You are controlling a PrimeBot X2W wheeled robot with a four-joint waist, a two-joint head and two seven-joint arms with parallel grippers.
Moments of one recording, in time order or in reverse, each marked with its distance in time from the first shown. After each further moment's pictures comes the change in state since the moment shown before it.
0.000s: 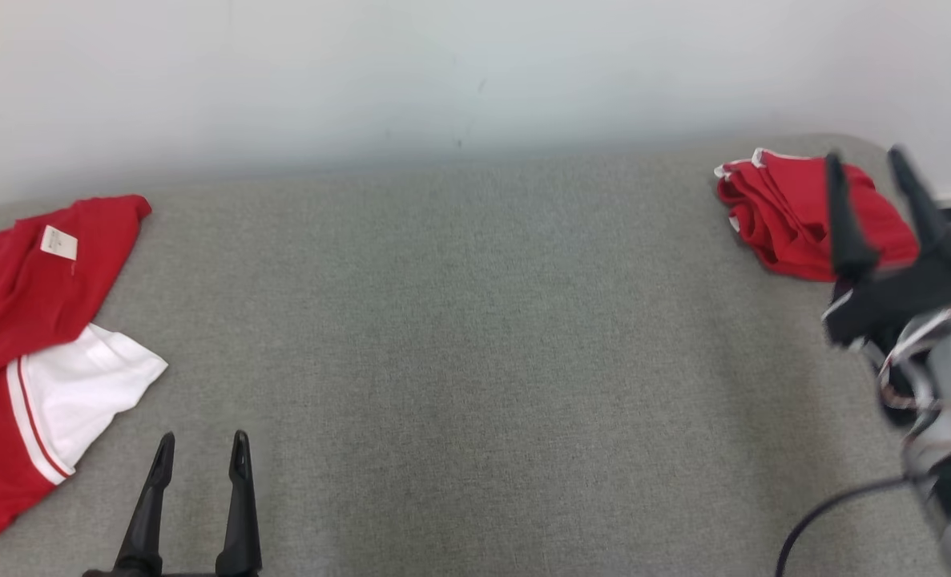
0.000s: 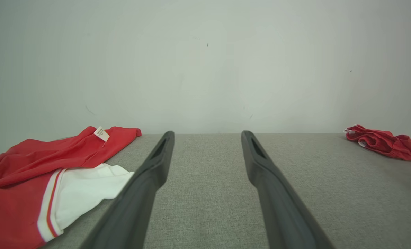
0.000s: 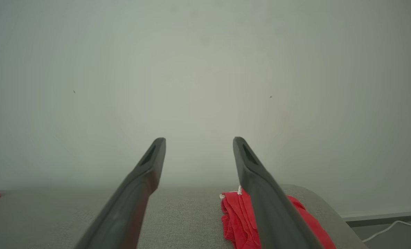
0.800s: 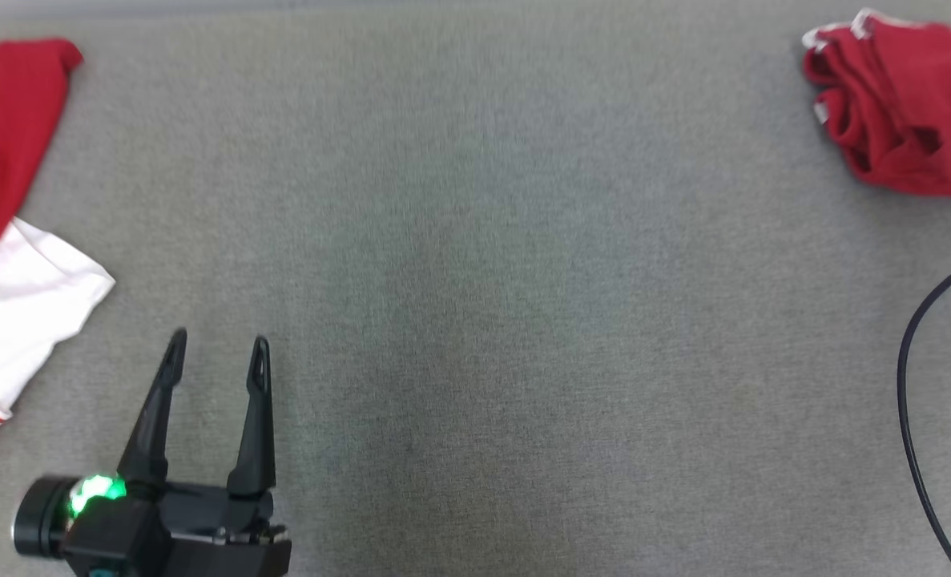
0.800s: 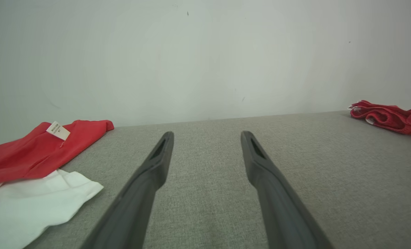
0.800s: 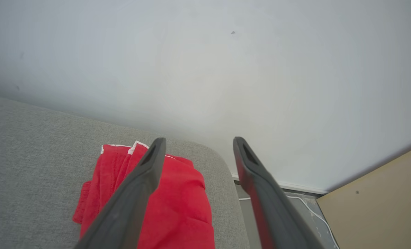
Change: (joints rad) left arm -0.166 0.038 -0.052 -0.059 0.050 -0.022 0.000; right arm -0.661 -0.245 0.750 0.647 0.231 0.000 0.007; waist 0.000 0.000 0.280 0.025
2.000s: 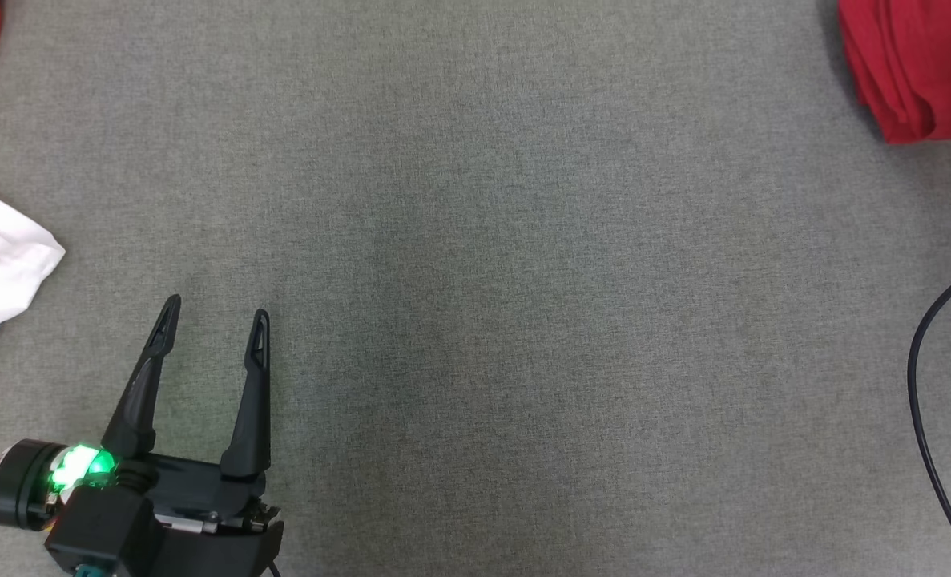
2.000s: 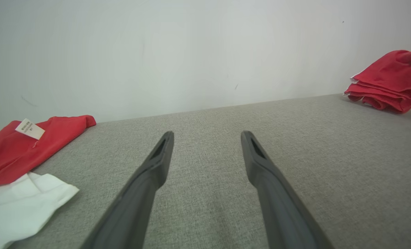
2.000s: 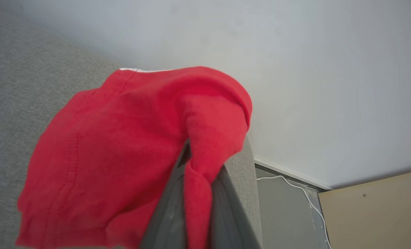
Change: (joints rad) left arm -0.027 0.017 0.006 -0.063 0.048 -0.035 0.000; right arm 0.020 -0.078 0.028 -0.161 -0.058 0.000 0.090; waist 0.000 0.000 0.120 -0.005
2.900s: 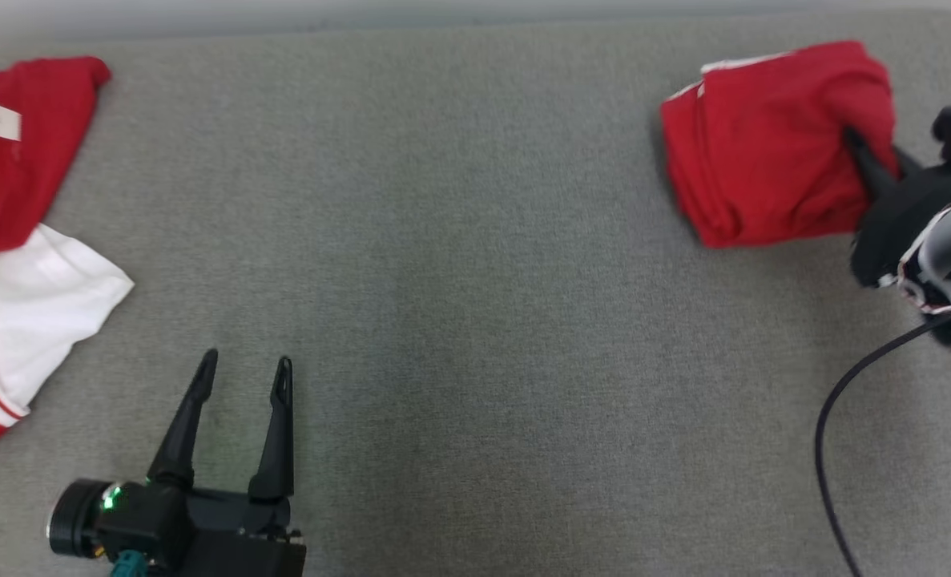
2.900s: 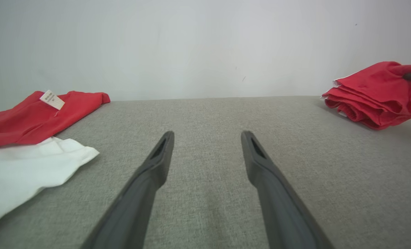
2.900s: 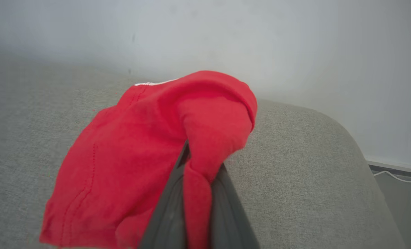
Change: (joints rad) left arm 0.012 -0.055 0.001 0.205 -0.051 -0.015 0.000; right arm 0.289 0.188 -0.278 -0.167 0.038 0.000 0.071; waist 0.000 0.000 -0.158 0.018
